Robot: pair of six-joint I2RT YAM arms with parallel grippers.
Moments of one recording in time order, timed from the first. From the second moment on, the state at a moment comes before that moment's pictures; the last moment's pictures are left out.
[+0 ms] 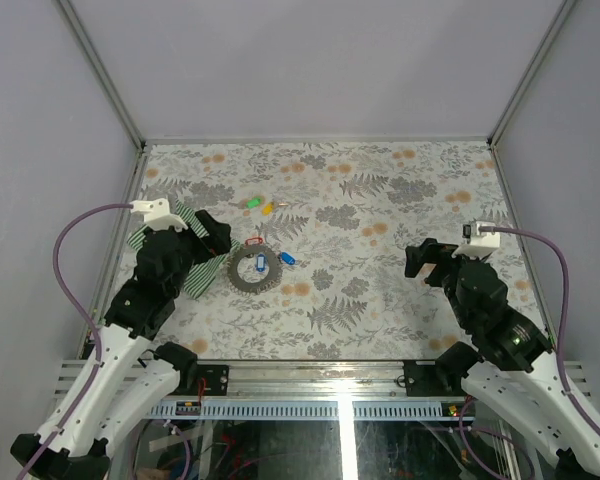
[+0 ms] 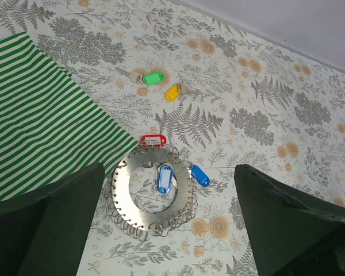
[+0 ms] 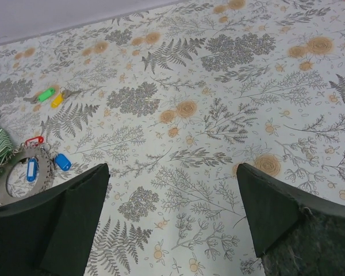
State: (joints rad) left arm -0.39 0.64 0.73 -0.40 -0.27 -0.52; right arm 0.64 0.43 0.67 -0.52 0.51 0.43
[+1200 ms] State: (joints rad) left arm -0.21 1.11 0.70 -0.40 0.11 -0.55; right arm 0.80 1.72 0.93 0.12 -0.21 0.75
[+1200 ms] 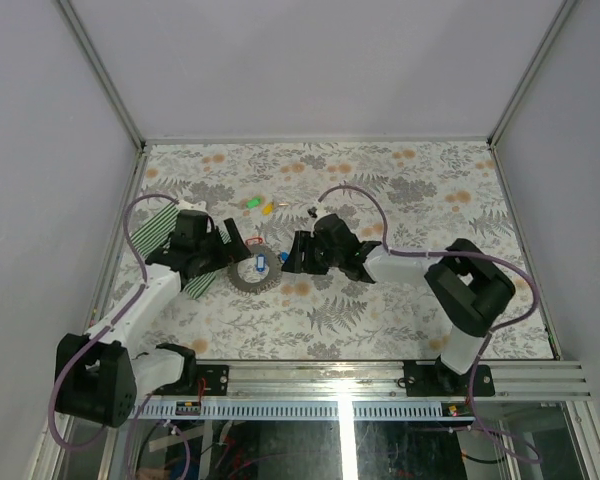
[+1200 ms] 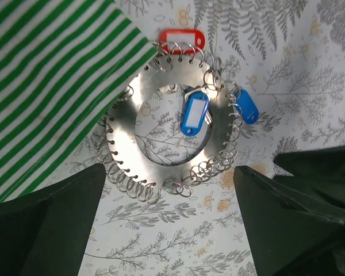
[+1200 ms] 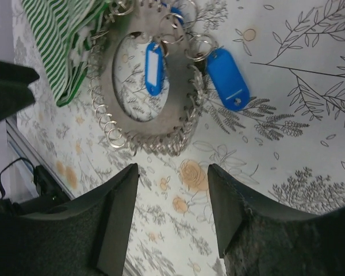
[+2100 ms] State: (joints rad) left arm -0.30 1.38 0.62 -0.19 0.06 -0.71; right arm 0.80 2.06 0.97 0.60 -0.29 1.09
